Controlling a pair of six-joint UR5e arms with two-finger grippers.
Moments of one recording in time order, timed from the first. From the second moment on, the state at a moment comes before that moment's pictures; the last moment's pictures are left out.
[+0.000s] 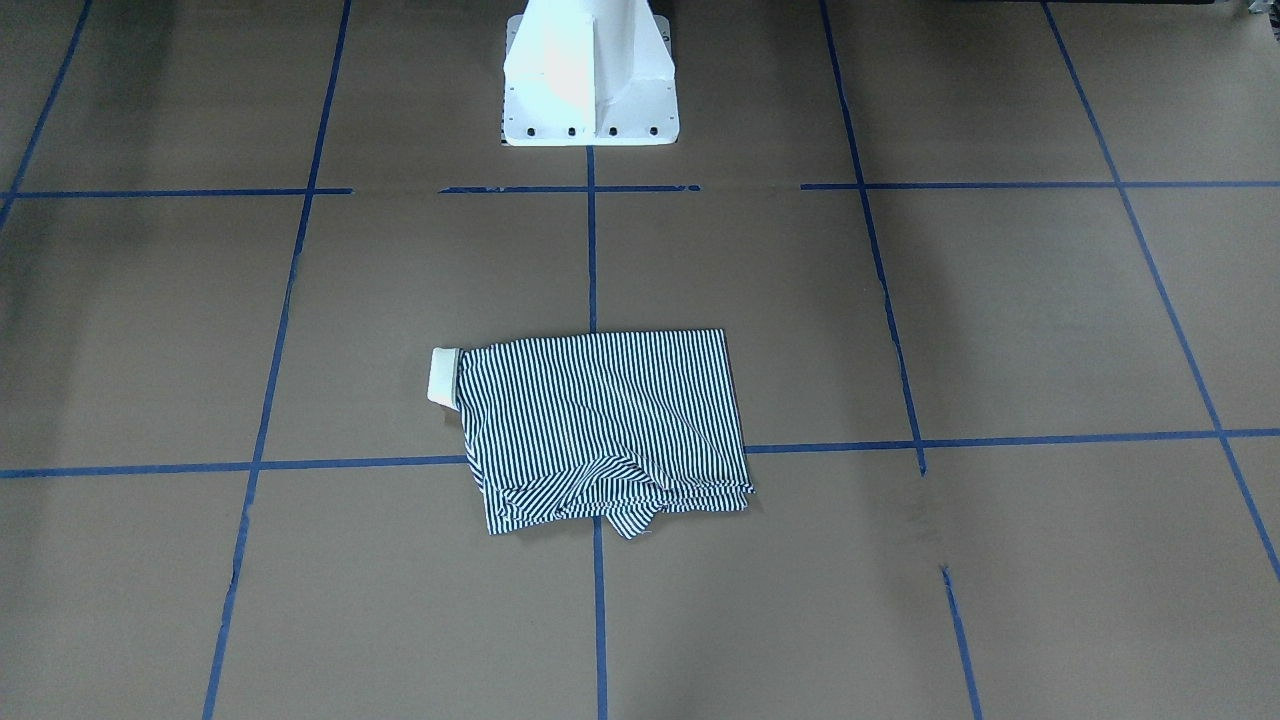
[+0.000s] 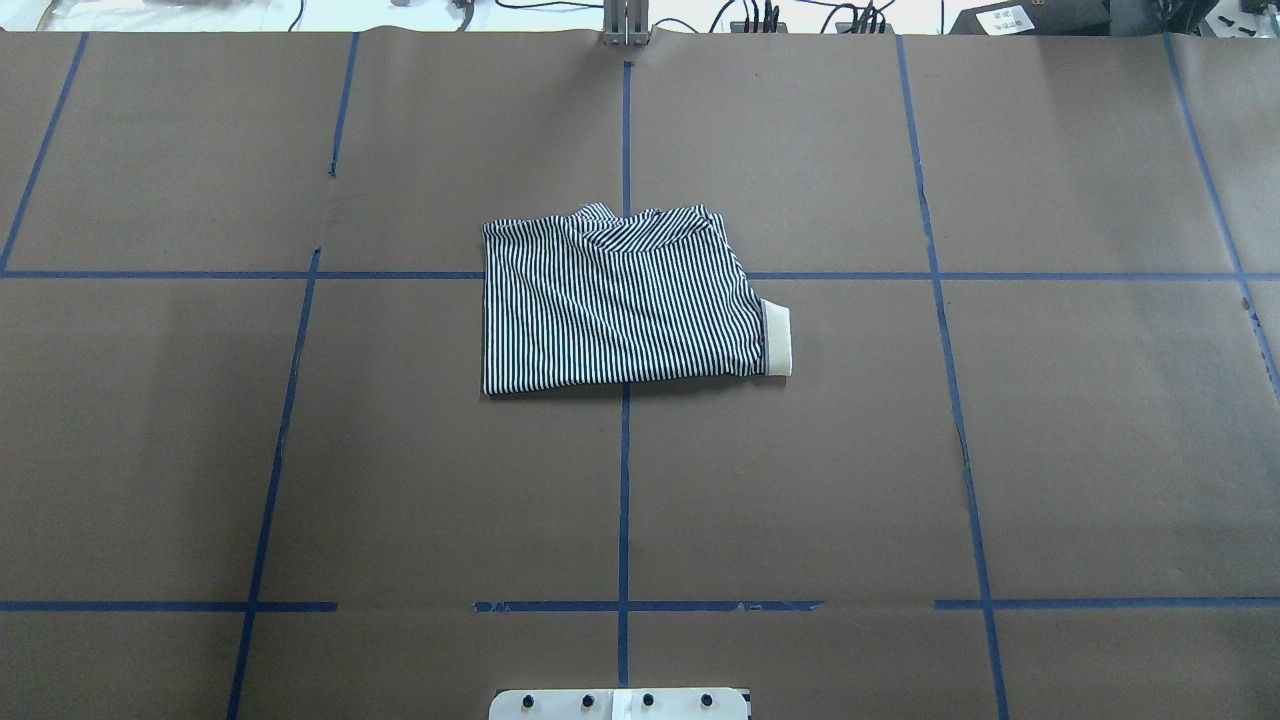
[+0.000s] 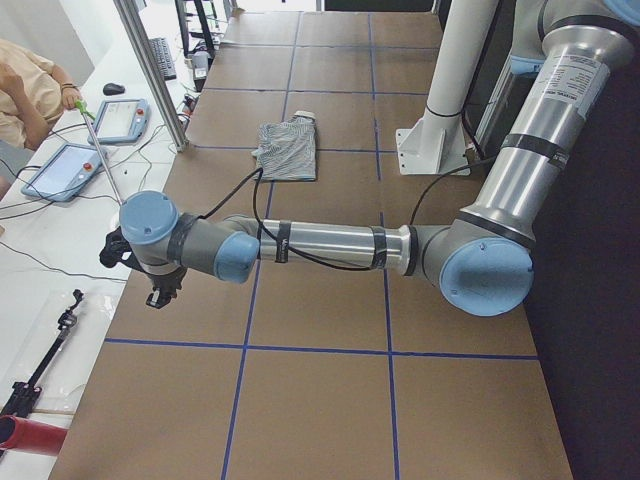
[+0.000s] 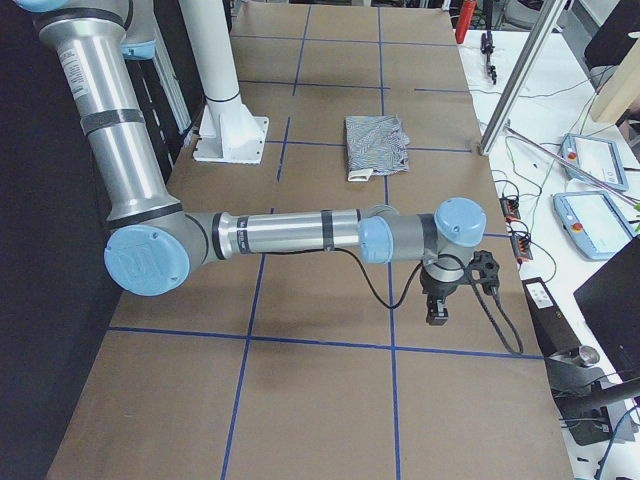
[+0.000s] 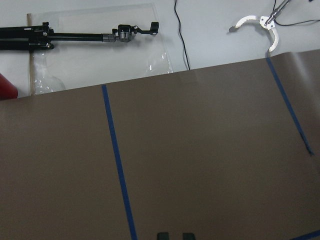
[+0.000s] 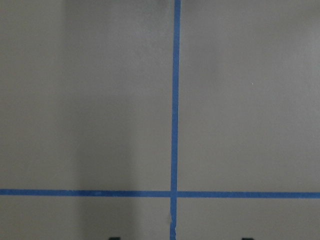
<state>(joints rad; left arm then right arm) -1.66 -1.96 -1.31 -1.65 -2.39 0.13 1.58 -1.33 1.41 -1.56 2.33 0.06</state>
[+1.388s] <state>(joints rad) -1.66 -1.64 -1.60 -1.57 -2.25 0.19 1.57 -1.42 1.41 -1.56 2.31 0.04</state>
